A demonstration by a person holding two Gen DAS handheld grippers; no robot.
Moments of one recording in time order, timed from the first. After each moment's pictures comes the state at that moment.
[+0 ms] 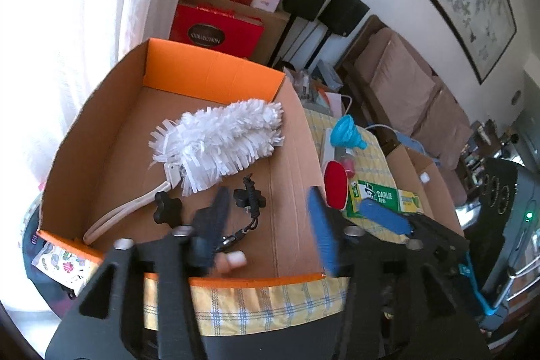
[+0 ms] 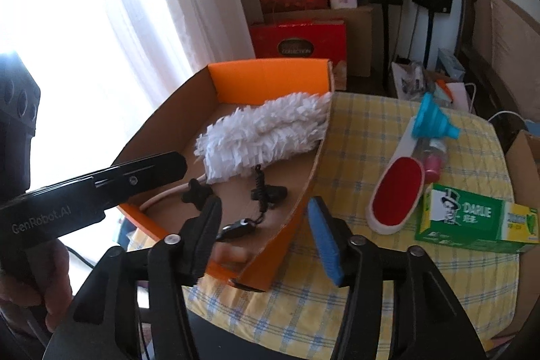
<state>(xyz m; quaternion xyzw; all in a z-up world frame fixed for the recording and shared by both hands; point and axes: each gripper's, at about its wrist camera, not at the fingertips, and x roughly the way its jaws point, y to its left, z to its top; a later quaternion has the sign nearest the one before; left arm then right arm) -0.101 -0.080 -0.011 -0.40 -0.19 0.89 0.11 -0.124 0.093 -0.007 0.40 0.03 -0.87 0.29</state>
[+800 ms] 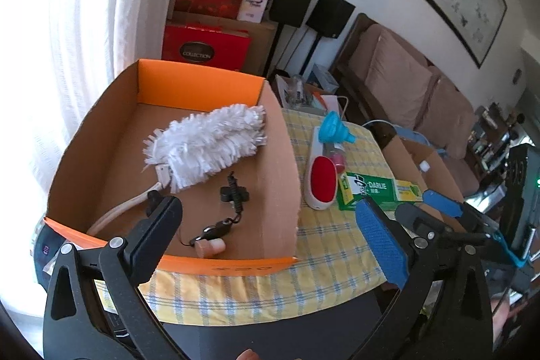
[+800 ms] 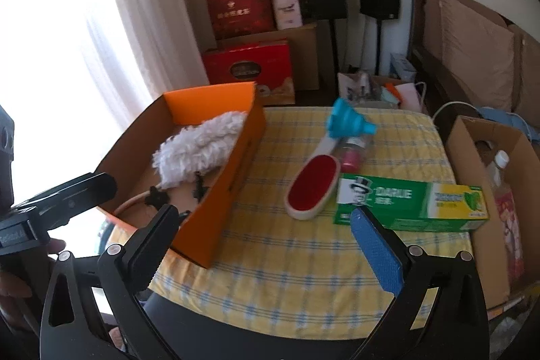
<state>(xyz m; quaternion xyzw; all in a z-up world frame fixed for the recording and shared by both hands) -0.076 -0.042 0.006 -0.38 -0.14 0.91 0.11 -0.107 0.182 0.019 0.37 0.01 -0.90 0.21</state>
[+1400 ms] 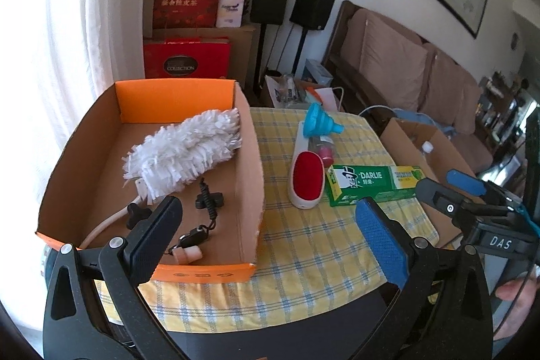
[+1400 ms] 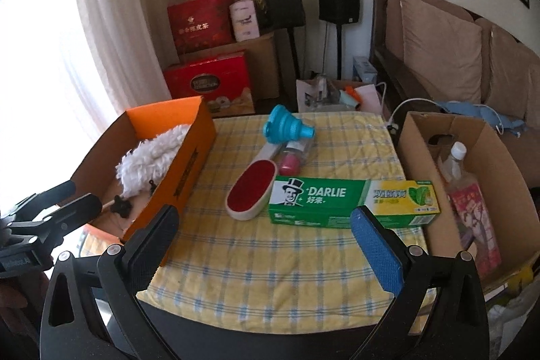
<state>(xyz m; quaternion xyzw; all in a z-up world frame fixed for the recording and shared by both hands) -0.074 0.017 0.012 -0.37 -0.07 0.92 0.11 -0.108 0.236 0.028 0.36 0.00 -0.92 0.16</state>
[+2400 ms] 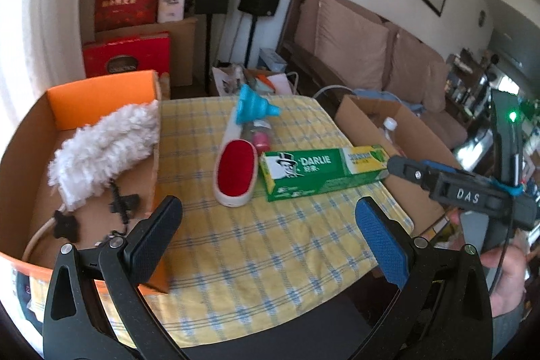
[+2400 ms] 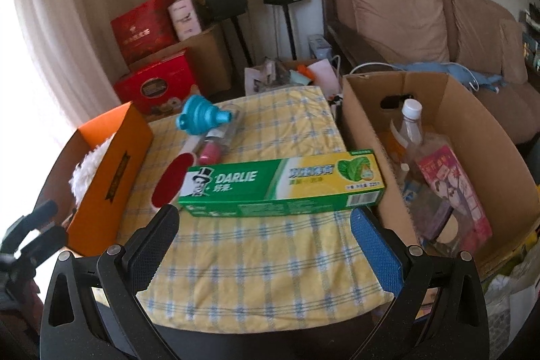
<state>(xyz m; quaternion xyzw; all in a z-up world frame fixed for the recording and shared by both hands) -0.084 0.098 -0.014 -0.37 -0.04 0.91 0.19 -0.138 0.332 -0.009 0.39 -0.06 -0.92 0.10</state>
